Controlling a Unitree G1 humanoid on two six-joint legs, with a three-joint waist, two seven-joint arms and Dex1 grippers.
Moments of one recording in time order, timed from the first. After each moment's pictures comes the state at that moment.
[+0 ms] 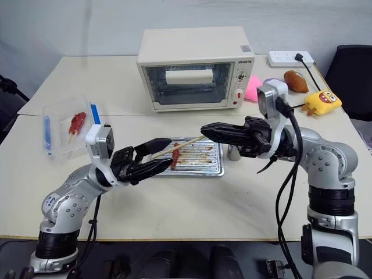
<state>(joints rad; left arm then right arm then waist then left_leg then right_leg) -0.30 0.40 0.10 -0.35 -0.88 0.57 -0.87 -0.68 -0.60 -0.17 -0.13 1.05 0.98 1.12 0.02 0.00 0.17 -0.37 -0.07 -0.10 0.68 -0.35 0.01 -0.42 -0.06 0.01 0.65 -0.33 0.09</state>
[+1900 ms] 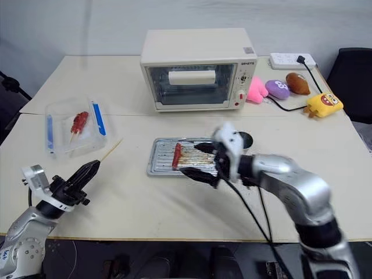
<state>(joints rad) 0.10 0.43 0.49 -0.16 -0.78 0.29 -0.74 -0.58 -0.53 0.21 -0.39 0.60 0.94 0.57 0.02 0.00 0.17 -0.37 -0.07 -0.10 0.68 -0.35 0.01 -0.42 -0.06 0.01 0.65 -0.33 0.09</state>
